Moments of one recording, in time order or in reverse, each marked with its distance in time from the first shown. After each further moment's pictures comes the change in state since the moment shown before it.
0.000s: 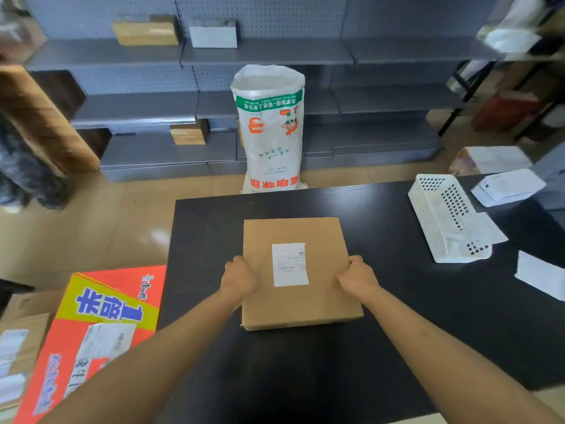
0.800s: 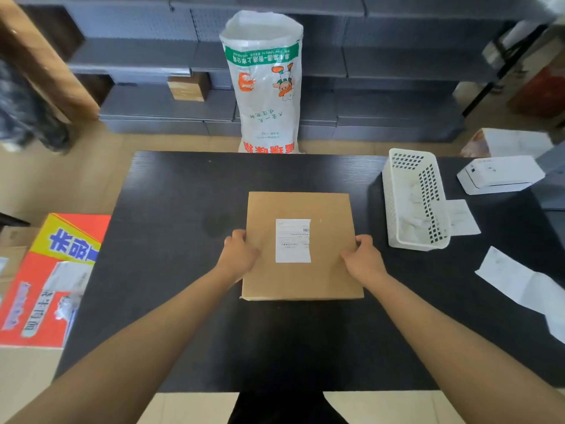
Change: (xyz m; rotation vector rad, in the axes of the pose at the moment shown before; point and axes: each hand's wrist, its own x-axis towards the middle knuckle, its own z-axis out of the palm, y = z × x) left_hand -0.037 0.090 0.140 -0.199 0.047 0.004; right_hand 0.065 0.139 -0.102 0.089 -0.018 -0.105
